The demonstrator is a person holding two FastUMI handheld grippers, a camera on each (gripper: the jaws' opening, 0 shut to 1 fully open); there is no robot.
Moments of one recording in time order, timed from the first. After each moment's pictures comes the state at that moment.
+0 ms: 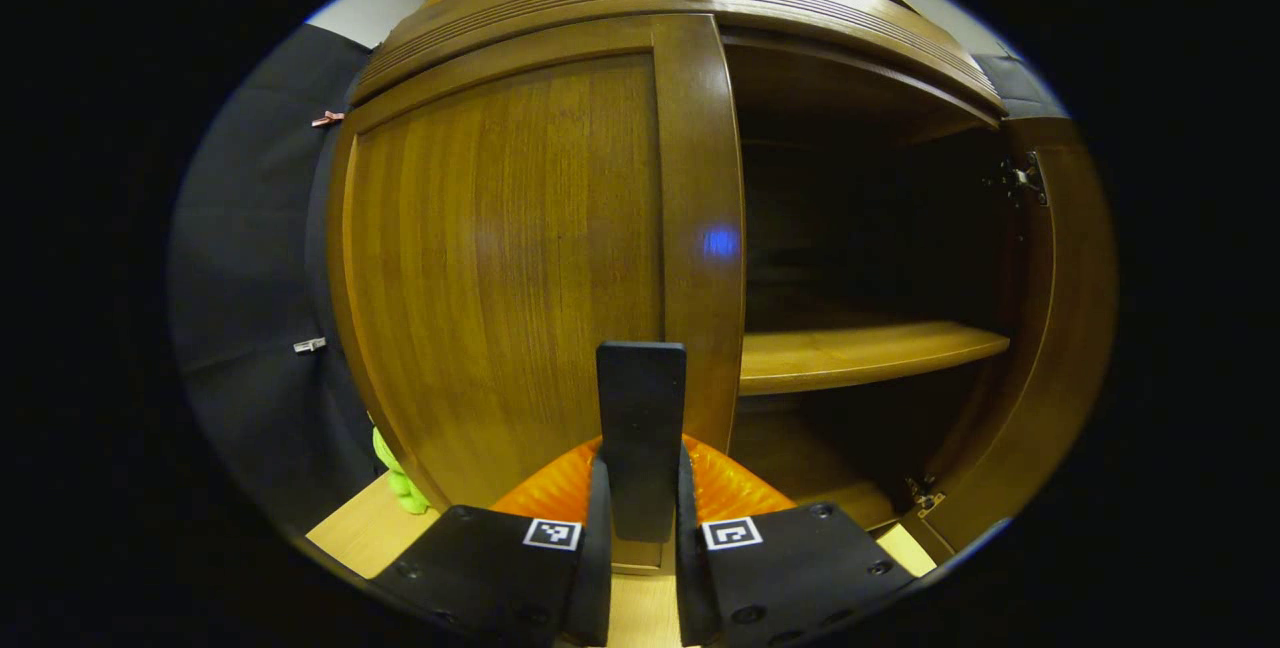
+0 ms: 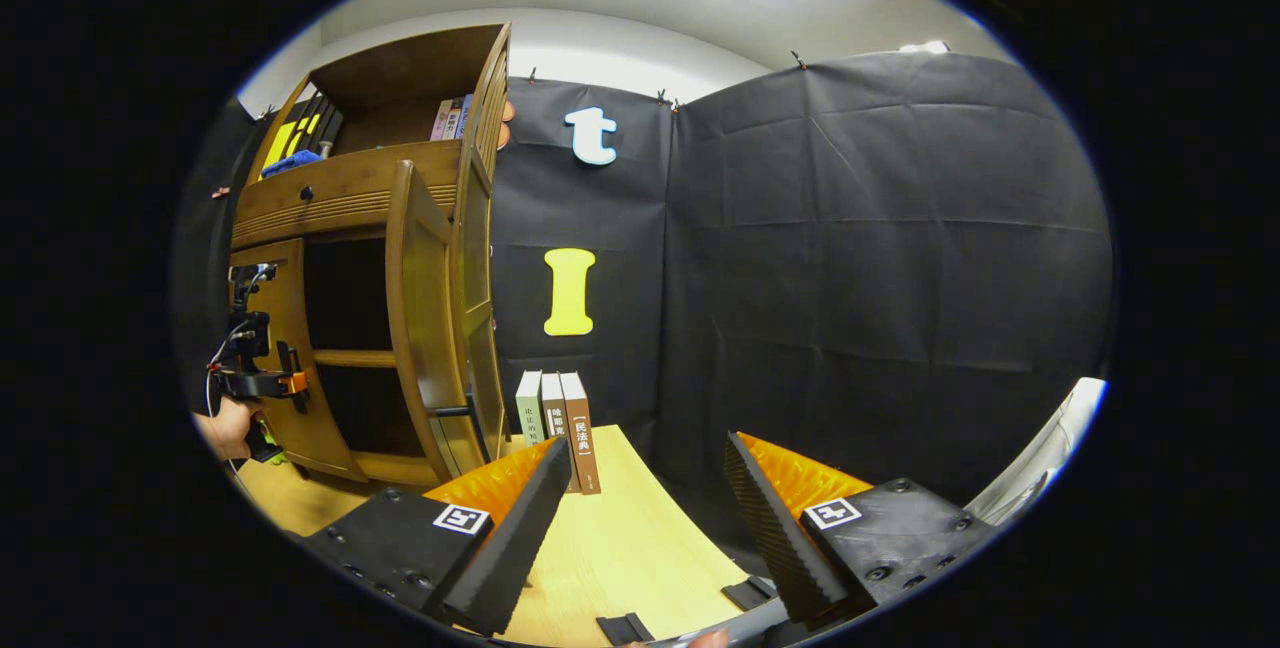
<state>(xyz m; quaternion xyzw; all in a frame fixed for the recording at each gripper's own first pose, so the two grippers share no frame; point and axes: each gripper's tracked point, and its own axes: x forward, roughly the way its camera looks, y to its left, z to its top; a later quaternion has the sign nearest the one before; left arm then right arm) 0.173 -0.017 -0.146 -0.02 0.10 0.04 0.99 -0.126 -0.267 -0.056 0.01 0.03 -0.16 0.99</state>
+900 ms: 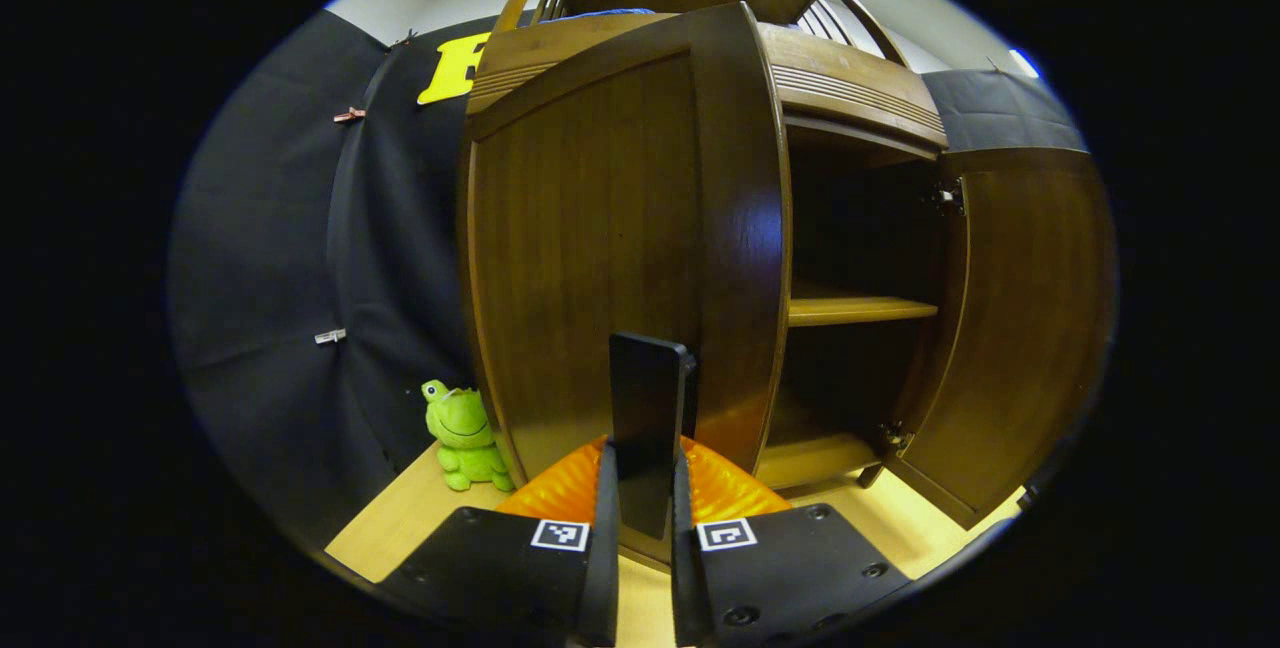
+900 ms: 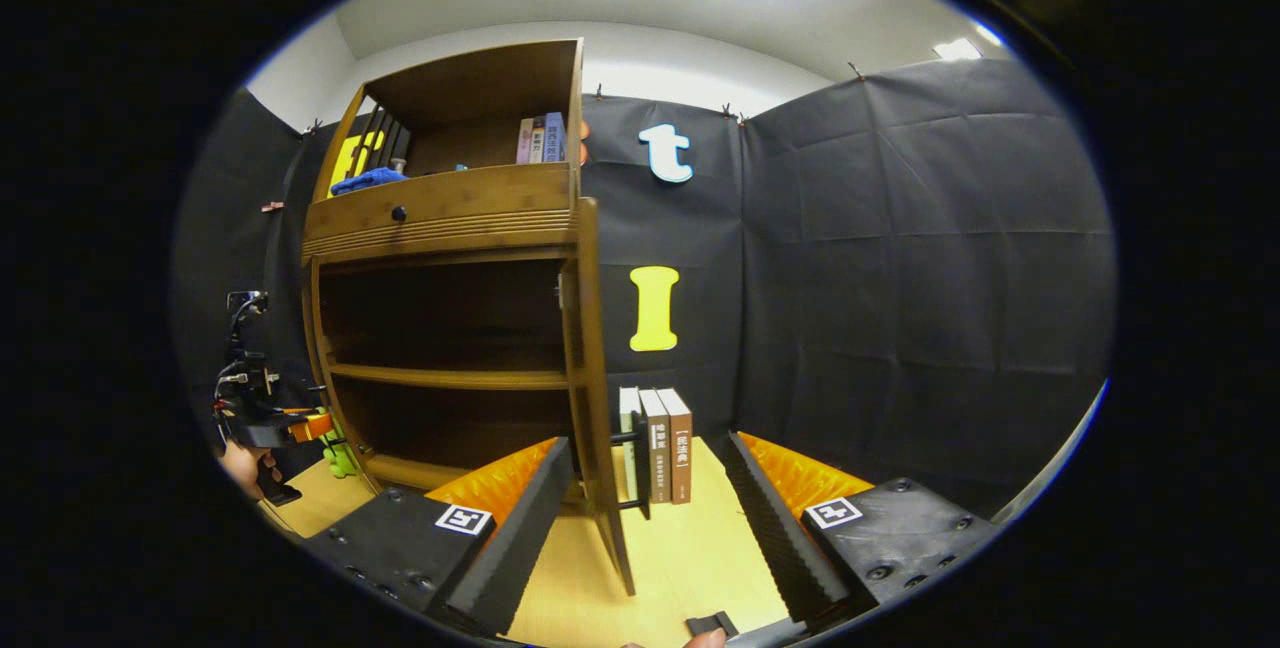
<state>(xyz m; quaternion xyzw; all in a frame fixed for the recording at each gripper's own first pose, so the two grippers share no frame) 0.170 -0.014 -0.133 -0.02 0.10 0.00 1.00 -0.117 -0.139 -0.036 0.02 0.01 -0.06 1.00</state>
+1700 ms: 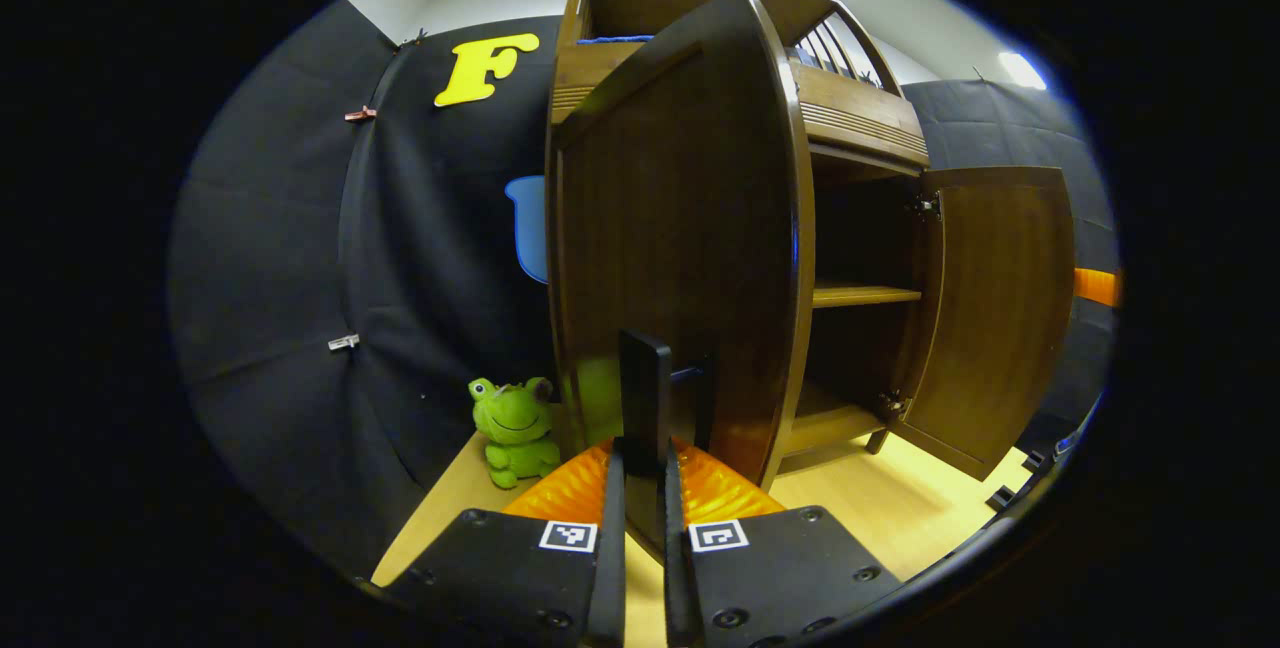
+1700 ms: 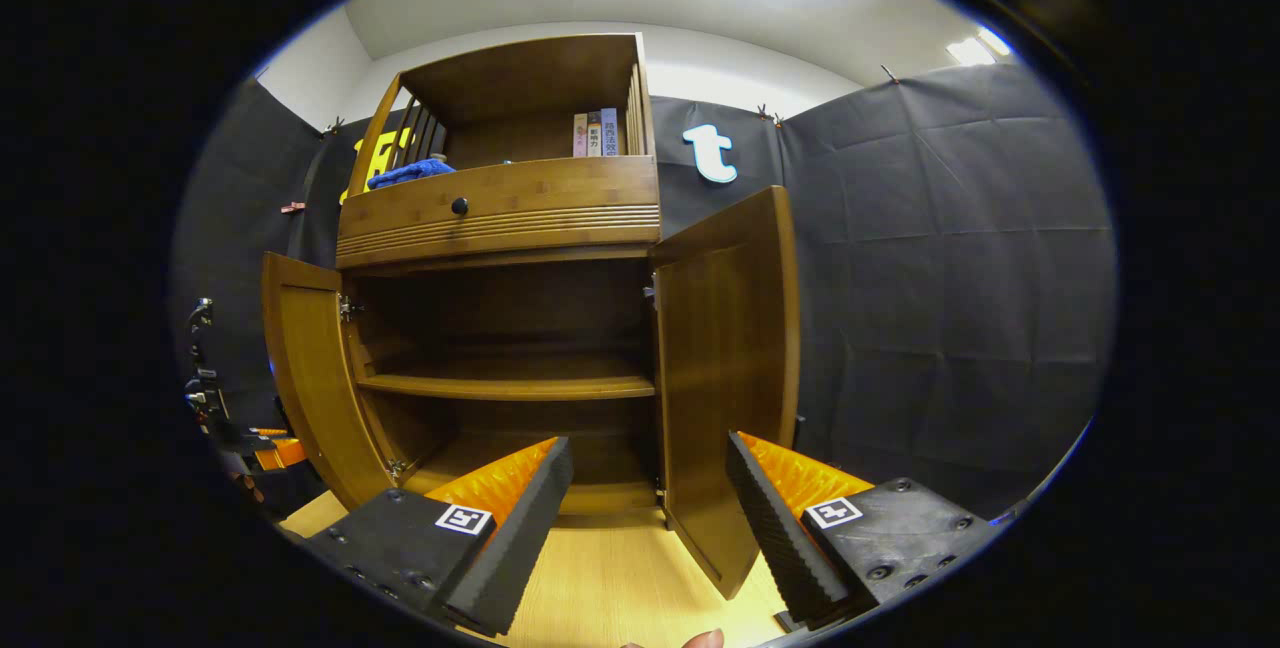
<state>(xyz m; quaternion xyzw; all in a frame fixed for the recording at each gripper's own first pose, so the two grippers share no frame) 0.162 0.001 -0.133 -0.01 0.09 -0.02 1.00 -0.088 -0.029 -0.038 0.02 0.00 -0.03 1.00</state>
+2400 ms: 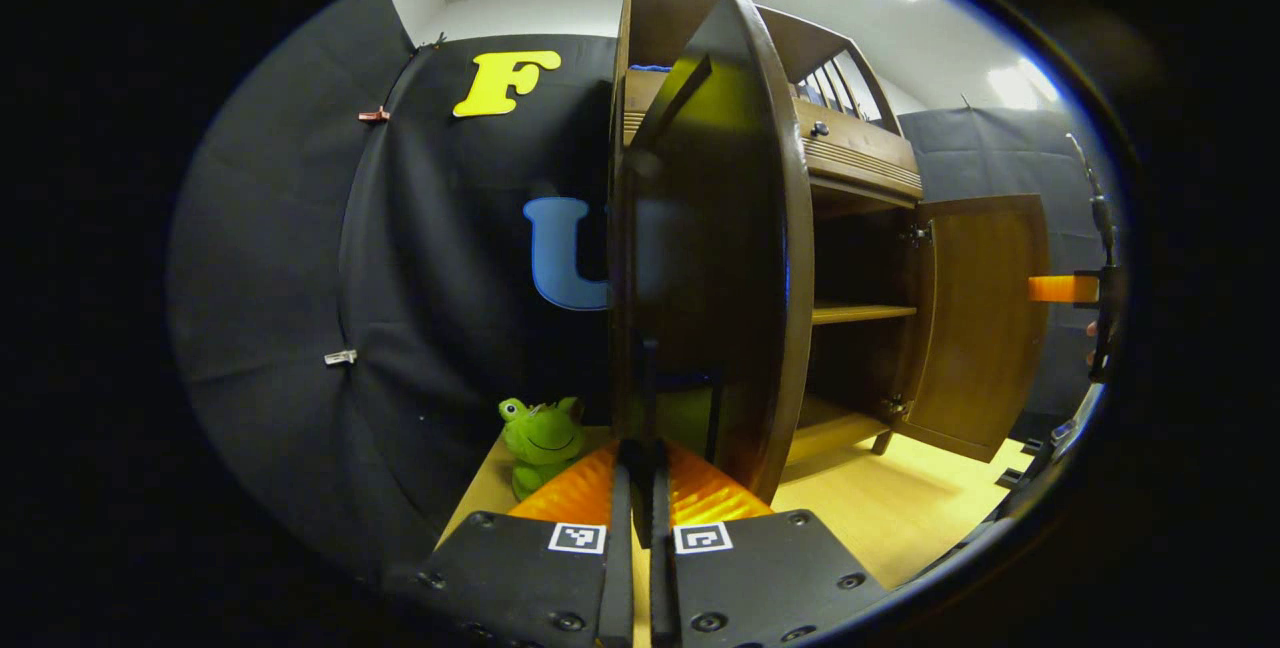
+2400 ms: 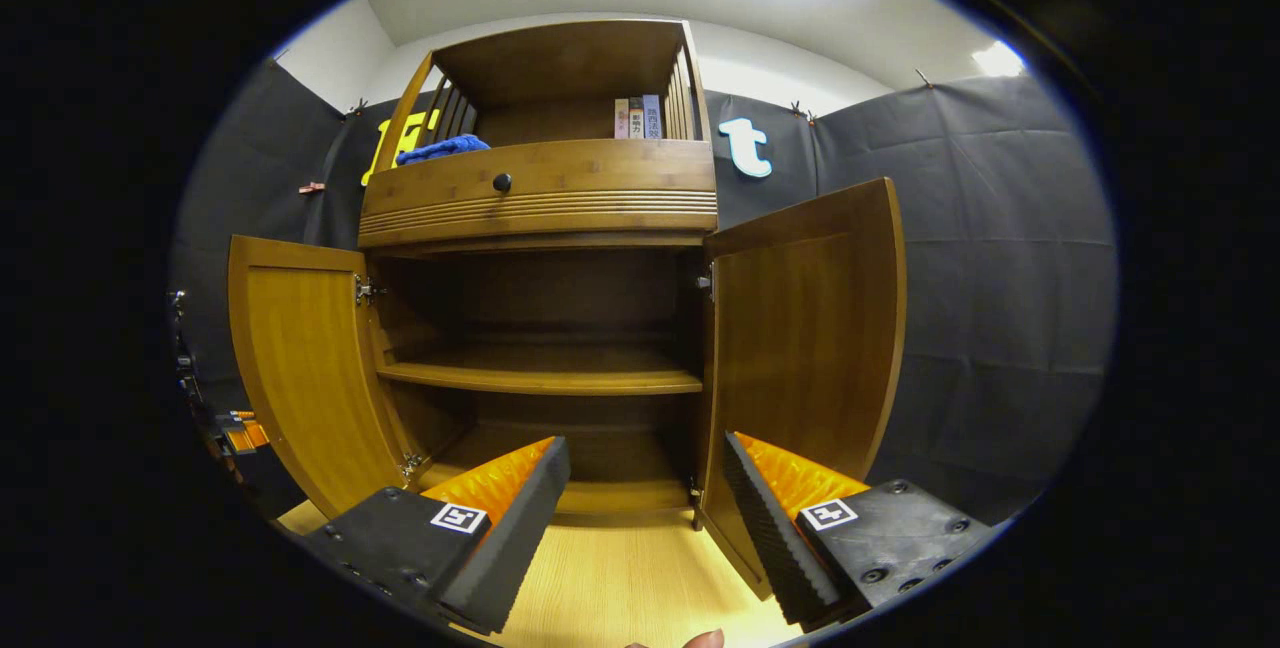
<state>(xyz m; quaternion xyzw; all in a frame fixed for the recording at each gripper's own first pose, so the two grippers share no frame) 0.169 0.000 -0.122 -0.04 0.04 -0.07 1.00 -0.062 0.013 -0.051 0.01 0.02 -0.02 1.00</state>
